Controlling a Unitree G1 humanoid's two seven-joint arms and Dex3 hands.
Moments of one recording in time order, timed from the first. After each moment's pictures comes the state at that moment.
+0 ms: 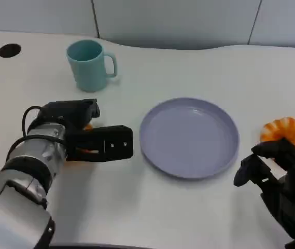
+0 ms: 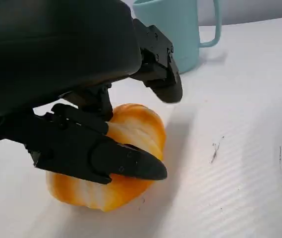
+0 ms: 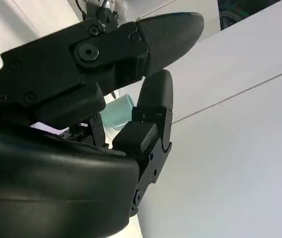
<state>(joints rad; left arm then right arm) -0.96 0.16 -0.51 1.39 0.73 -0.12 0.13 0.07 0.11 -0.15 0.07 0.57 -0.12 0.52</state>
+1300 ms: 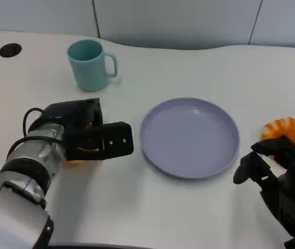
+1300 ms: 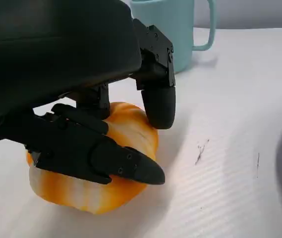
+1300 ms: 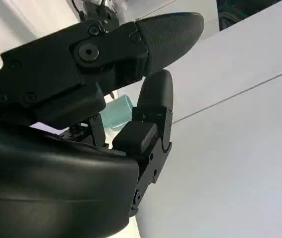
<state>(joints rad) -0.95 0.17 -0.46 1.39 0.69 -0.18 0.12 0.06 0.11 -0.15 0.07 0.57 -0.11 0.51</state>
